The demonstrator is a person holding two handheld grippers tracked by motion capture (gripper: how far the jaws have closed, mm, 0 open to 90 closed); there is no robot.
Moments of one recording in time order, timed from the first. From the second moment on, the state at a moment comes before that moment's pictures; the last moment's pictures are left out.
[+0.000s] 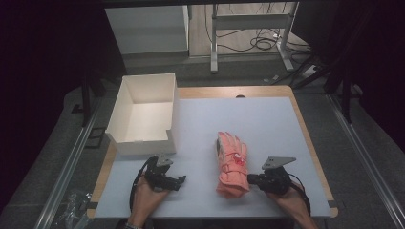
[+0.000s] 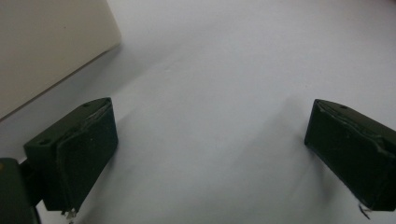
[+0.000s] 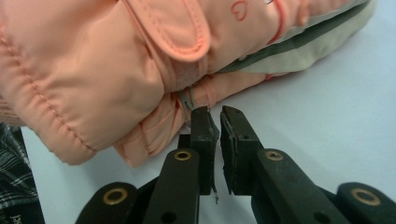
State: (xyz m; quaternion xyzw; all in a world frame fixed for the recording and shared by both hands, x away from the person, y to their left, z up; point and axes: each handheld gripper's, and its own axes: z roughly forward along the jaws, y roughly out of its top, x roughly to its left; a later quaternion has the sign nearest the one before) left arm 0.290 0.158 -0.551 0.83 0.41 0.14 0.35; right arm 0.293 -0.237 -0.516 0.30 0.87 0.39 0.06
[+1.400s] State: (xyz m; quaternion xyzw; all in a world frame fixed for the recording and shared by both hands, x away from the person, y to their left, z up) left arm 0.290 0.158 -0.552 0.83 0.41 0.14 0.35; right arm 0.315 -0.155 -0.533 0.31 0.86 0.39 0.06
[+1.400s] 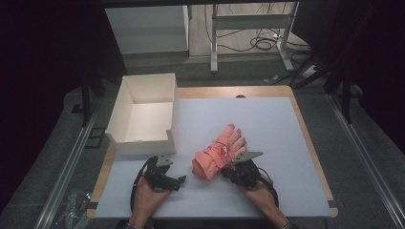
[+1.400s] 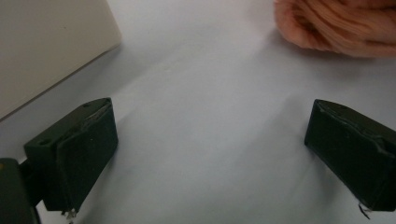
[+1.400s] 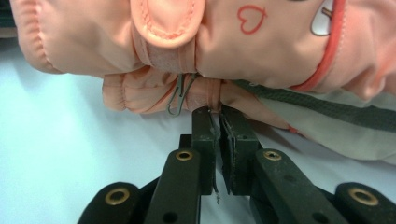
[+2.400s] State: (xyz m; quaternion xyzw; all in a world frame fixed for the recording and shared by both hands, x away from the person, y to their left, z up) left arm 0.290 0.157 -0.551 0.83 0.41 0.14 0.34; right arm 0.322 -0.173 -0.519 0.30 0.86 0.39 0.12
